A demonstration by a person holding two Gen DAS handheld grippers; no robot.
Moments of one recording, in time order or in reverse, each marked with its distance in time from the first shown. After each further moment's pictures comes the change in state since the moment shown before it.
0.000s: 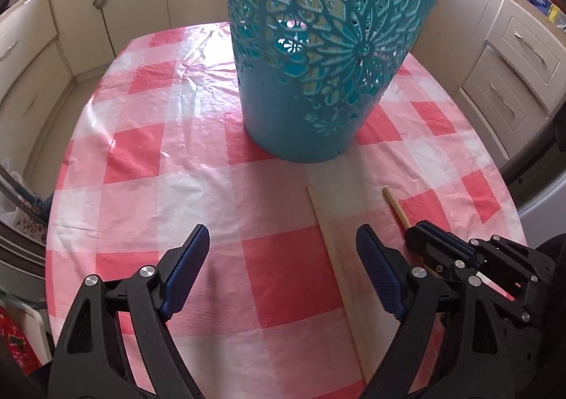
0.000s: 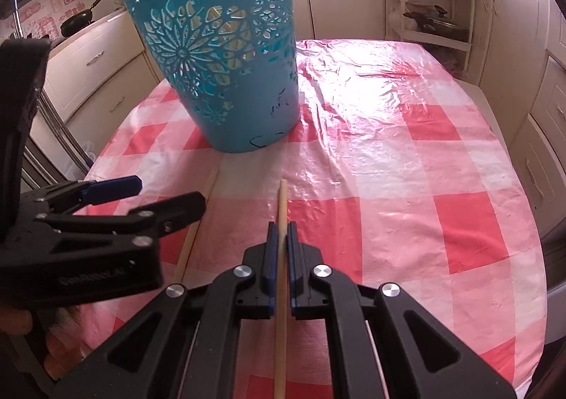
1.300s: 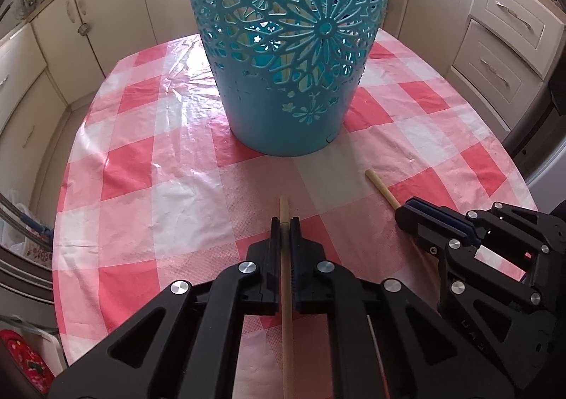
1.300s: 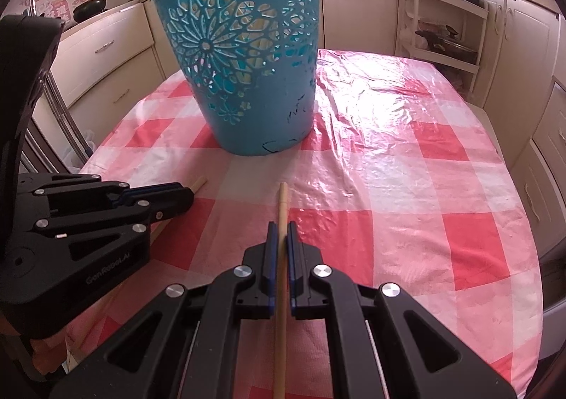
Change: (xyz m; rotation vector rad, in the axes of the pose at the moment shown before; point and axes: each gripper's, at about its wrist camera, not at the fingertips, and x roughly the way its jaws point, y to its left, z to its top) left arm -0.004 -0.013 -0.008 0.138 -0.025 0.023; right arm 0.005 0.014 -0.001 -0.085 -0.038 -0.020
